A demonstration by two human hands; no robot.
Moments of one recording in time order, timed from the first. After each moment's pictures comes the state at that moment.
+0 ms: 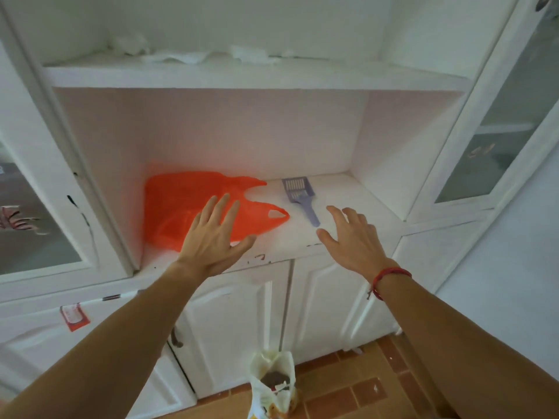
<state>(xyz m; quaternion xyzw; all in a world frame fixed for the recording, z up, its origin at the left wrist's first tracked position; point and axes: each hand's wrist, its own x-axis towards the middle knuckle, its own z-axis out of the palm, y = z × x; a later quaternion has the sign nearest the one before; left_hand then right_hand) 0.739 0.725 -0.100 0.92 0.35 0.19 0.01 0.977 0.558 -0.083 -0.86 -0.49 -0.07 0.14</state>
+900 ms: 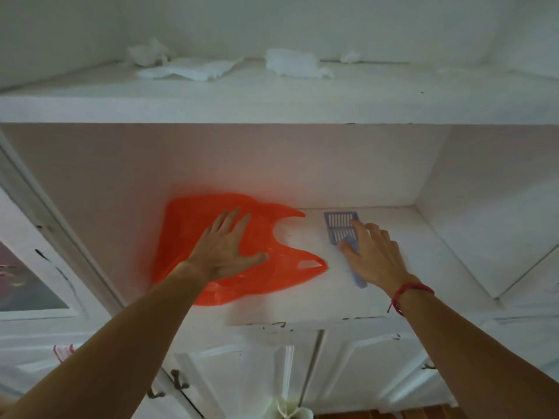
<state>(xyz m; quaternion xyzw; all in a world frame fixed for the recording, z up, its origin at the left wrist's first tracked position) 0.800 0.859 -0.100 0.89 0.45 0.07 0.07 1.089 0.730 -0.111 -0.82 -0.55 -0.01 0.15</state>
